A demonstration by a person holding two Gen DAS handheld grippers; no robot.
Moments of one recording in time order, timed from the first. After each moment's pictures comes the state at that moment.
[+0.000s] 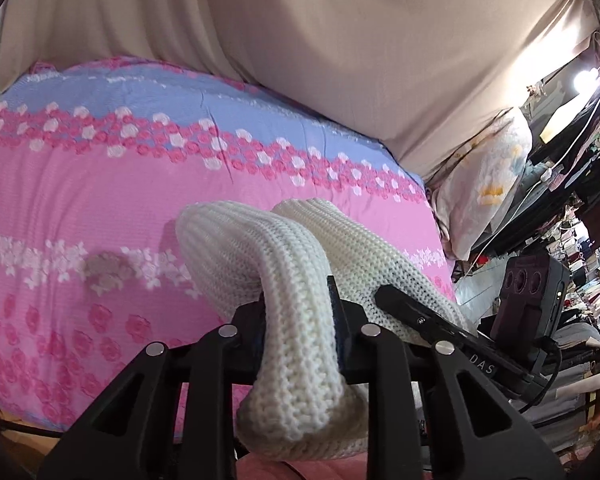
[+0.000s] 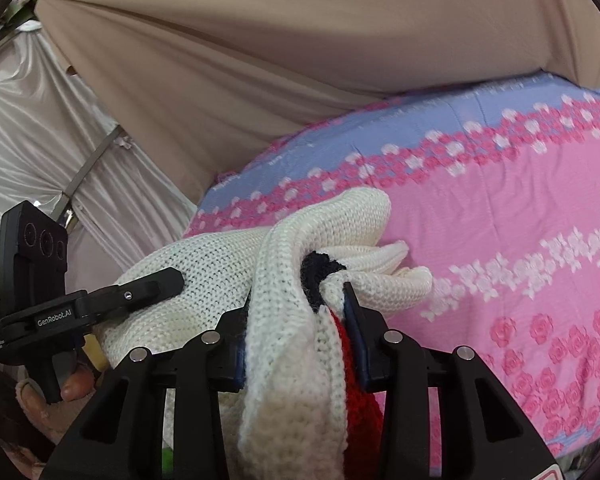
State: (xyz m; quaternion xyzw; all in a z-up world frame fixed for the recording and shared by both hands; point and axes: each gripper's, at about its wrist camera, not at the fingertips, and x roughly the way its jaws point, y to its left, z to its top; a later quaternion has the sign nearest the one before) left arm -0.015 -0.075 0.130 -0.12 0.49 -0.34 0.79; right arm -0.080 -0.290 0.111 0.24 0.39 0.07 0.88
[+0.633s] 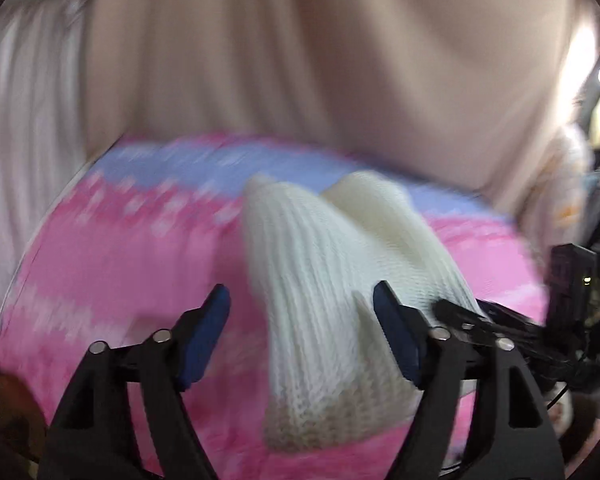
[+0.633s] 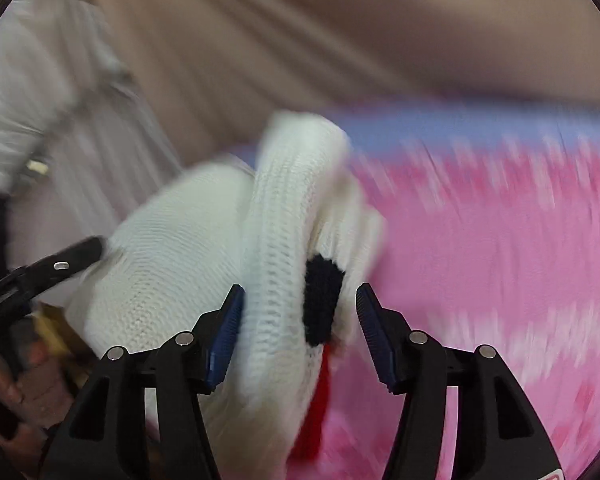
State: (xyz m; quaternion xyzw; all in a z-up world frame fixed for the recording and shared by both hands) left arm 0.058 0.071 0.055 -0.03 0.41 -0.20 0.89; right arm 0.023 -0.189 -0.010 0.18 0.45 0.05 0.87
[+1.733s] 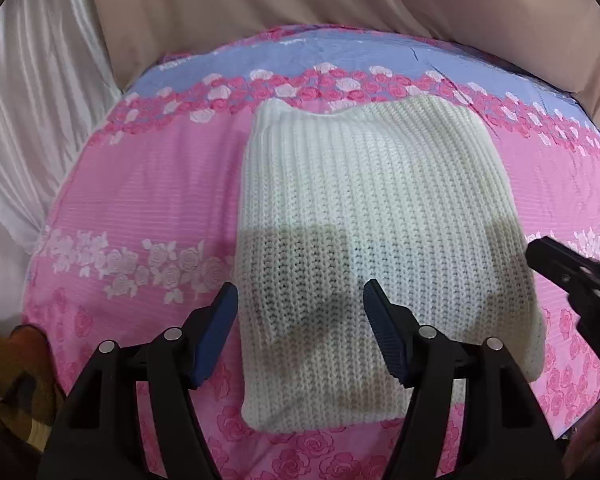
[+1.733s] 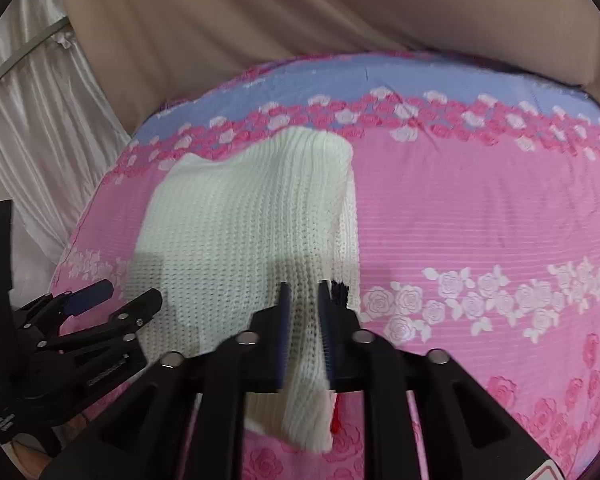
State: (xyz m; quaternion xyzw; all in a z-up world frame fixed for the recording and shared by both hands) left arm 0.076 0.018 -0.040 0.09 0.50 -0.09 0.86; right arm 0.027 -0.145 -0.021 0.12 0.47 -0.02 0.88
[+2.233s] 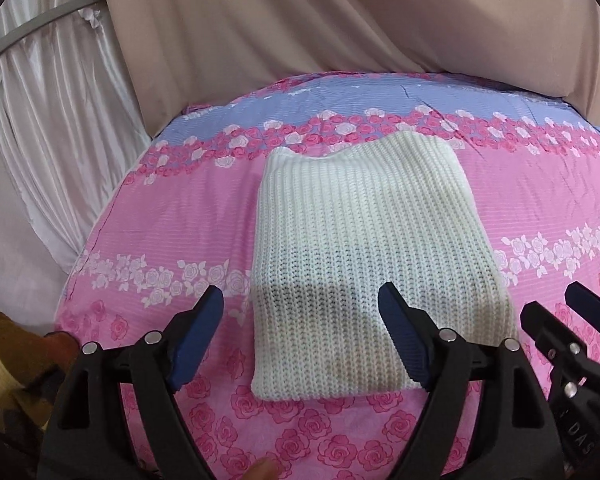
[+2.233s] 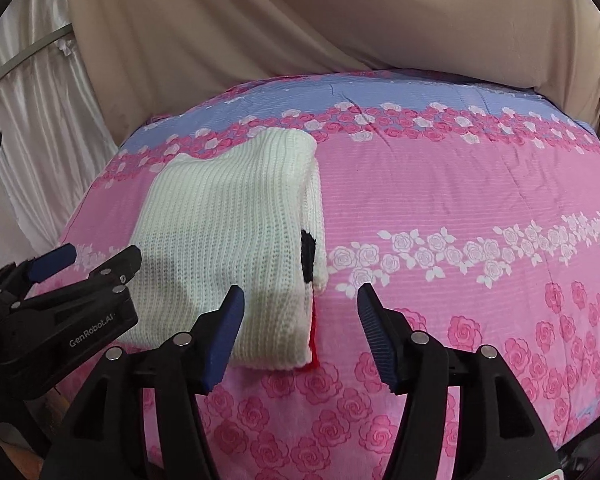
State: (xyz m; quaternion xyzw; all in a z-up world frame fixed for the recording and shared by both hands) left arm 0.028 0.007 -0.006 0.12 0.42 -0.07 0.90; right arm -0.039 -0.133 -0.013 0.10 0.43 -0.08 0.89
